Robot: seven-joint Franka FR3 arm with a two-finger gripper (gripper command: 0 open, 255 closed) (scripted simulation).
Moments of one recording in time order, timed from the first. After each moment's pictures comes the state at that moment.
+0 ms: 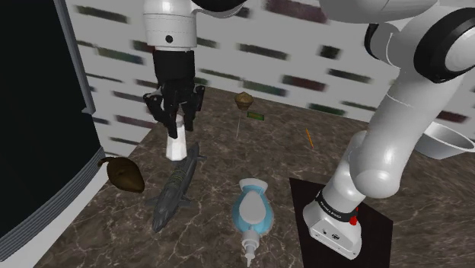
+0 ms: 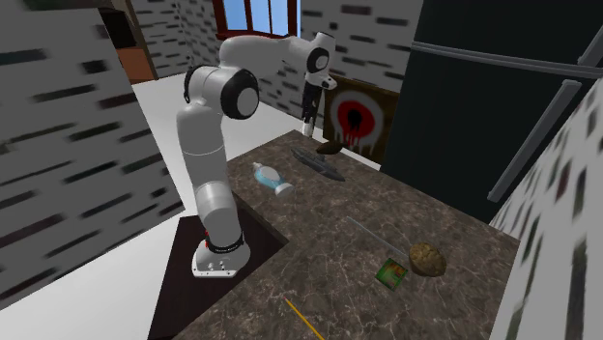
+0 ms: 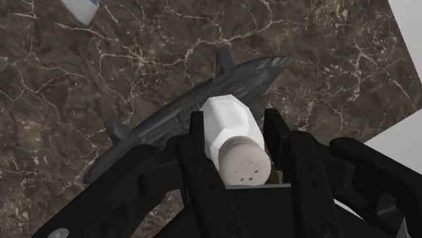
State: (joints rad) arm 0.26 0.07 0.48 -1.69 0.15 1.61 0.64
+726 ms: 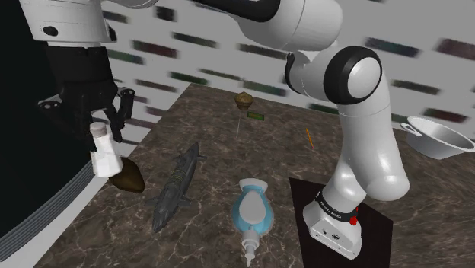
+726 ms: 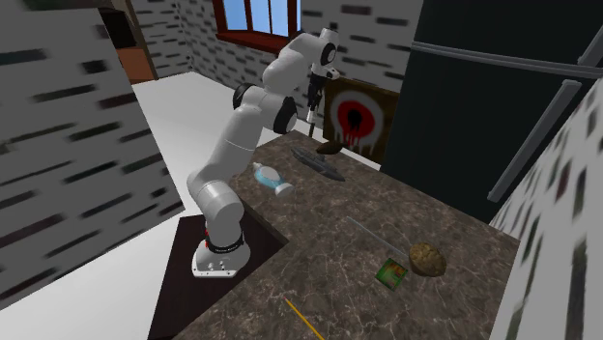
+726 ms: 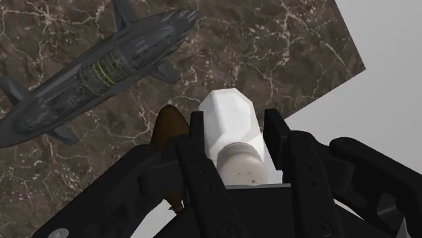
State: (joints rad) arm 0.53 0.64 0.49 -0.93 -0.08 1.41 0.86
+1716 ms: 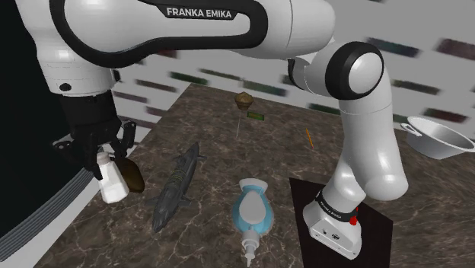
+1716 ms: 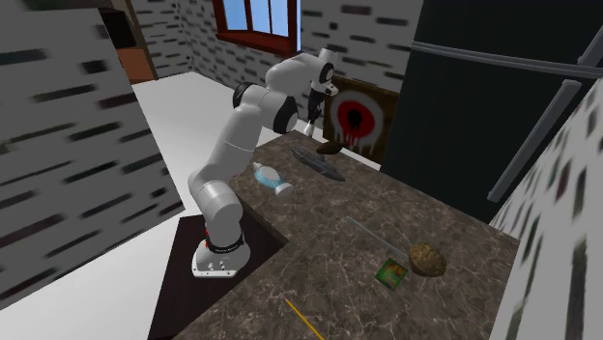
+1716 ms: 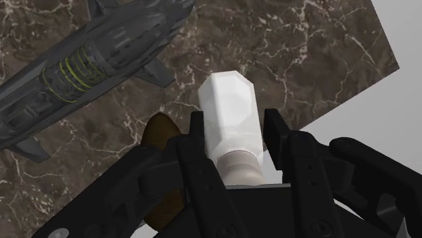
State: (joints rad) arm 0.48 0.60 0.49 -1.18 -0.07 1.62 0.84
